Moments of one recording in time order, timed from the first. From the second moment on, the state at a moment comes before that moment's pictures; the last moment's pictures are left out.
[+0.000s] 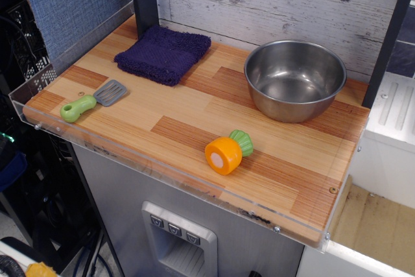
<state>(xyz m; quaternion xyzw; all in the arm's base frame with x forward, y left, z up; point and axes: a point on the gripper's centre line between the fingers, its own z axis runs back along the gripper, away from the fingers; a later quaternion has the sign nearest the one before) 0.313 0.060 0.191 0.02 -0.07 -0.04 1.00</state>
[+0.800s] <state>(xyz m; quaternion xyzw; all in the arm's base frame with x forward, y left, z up) 0.341 0.004 0.158 0.02 -0.07 -0.05 1.00</state>
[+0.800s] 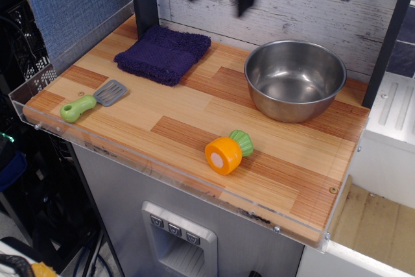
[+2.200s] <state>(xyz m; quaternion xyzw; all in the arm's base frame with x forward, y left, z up) 0.384 0.004 0.022 0.01 0.03 -0.05 1.00</state>
